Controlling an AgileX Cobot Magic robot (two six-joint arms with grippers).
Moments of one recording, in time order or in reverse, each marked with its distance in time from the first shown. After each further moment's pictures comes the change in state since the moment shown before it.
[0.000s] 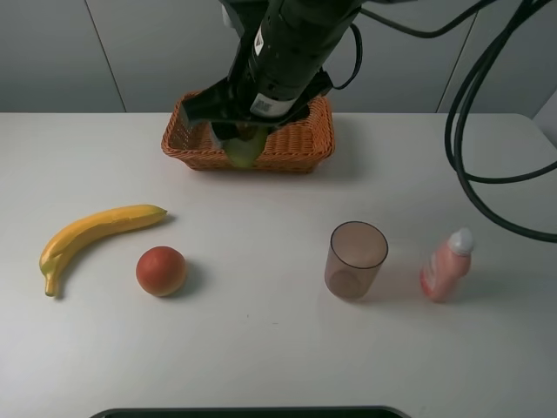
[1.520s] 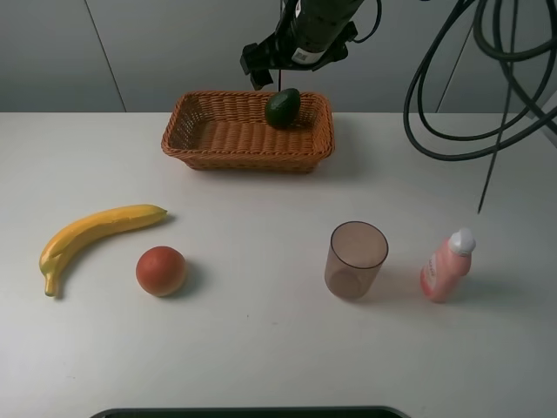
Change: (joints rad) left arm 0.000 0.000 0.000 0.000 0.000 0.000; right arm -0.215 0.223 -0.270 -0.092 -0.052 -0.127
